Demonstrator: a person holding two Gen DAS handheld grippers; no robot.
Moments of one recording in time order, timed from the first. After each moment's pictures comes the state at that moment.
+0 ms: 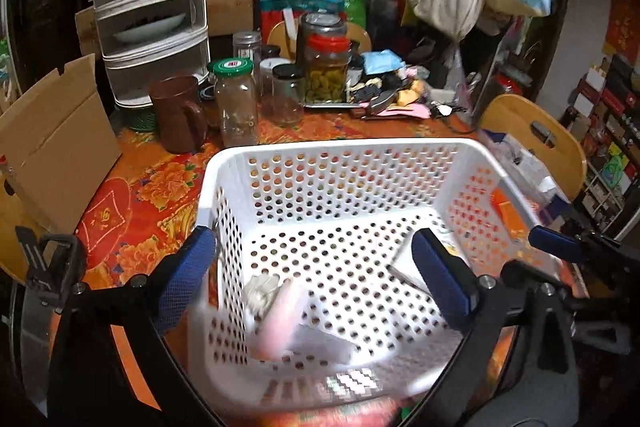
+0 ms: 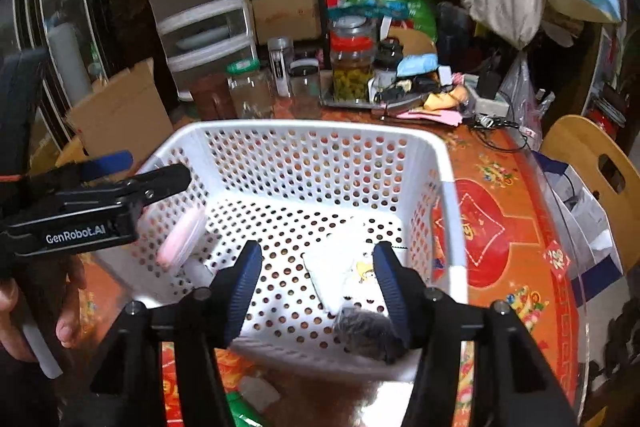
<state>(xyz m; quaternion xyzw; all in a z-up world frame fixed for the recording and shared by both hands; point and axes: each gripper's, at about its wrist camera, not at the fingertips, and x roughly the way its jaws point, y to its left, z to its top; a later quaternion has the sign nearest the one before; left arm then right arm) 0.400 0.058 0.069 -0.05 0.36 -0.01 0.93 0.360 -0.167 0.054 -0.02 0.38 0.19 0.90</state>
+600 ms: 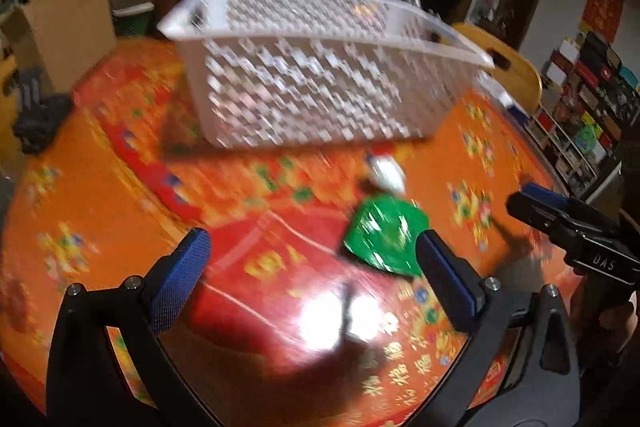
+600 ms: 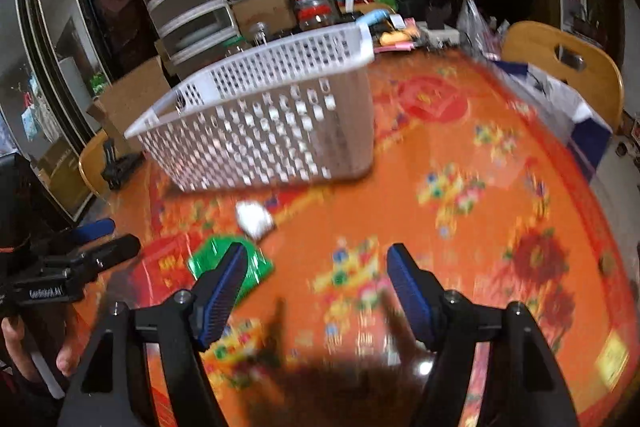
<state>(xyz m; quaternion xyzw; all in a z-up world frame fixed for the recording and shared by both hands) 0.211 0.024 -0.036 -0.06 0.42 -0.06 0.90 0.206 -0.243 -0.035 0.05 0.40 0.16 0.90</state>
